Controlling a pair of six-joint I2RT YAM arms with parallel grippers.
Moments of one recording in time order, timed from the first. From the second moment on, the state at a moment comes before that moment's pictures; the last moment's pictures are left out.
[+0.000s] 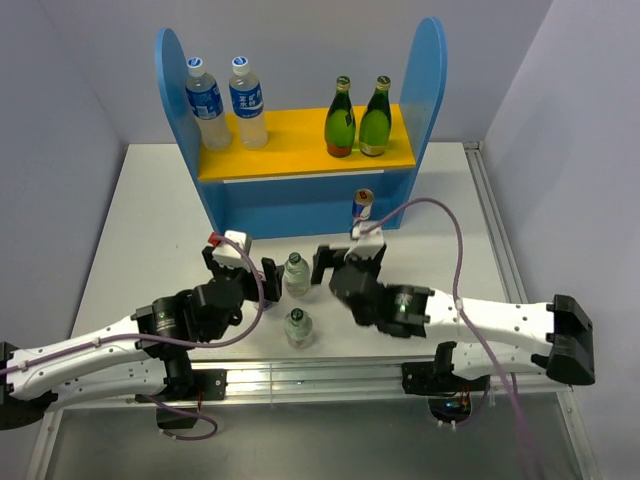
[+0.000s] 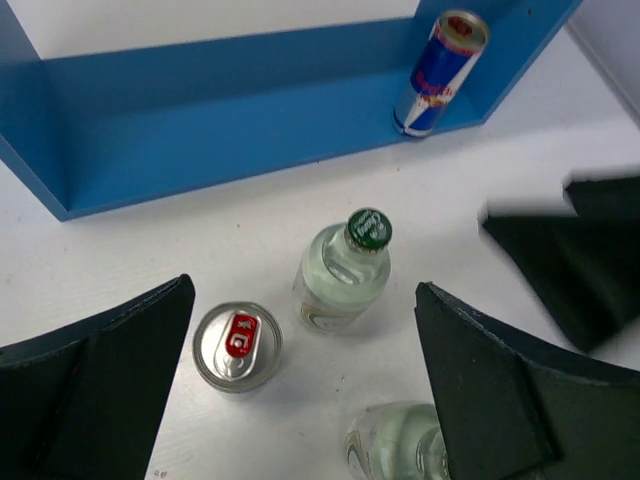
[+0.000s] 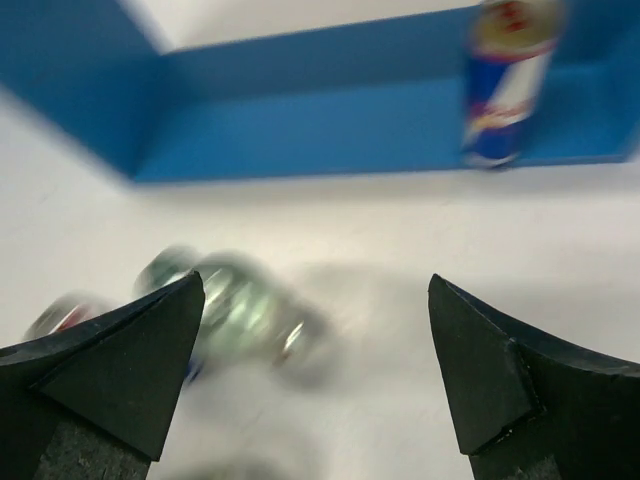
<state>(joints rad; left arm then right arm) -1.23 0.76 0.70 -0.32 -0.82 -0.49 1.13 1.14 0.78 -0.14 0.92 0.66</state>
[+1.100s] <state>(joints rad) -1.16 0.64 0.85 -0.51 -0.89 -0.49 1.38 1.65 1.15 -0.09 0.72 0.60</state>
